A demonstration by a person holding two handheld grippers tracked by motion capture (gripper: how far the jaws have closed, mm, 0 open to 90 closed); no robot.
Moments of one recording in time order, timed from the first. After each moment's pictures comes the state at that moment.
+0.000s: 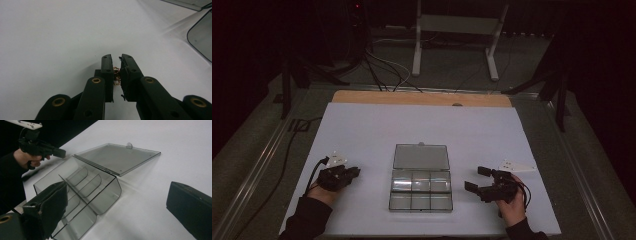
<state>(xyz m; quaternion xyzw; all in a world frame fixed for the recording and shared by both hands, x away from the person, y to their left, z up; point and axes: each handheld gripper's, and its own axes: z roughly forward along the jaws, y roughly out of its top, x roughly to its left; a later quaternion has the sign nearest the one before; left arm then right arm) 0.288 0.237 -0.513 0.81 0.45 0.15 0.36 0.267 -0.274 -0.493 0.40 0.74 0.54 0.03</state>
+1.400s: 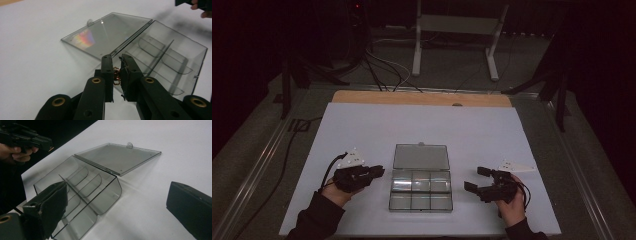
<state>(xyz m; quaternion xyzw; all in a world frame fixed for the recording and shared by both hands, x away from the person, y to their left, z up) 0.273 0.176 -0.461 0.83 0.33 0.09 0.45 0.267 -0.273 -0.494 0.40 0.74 0.54 0.03</state>
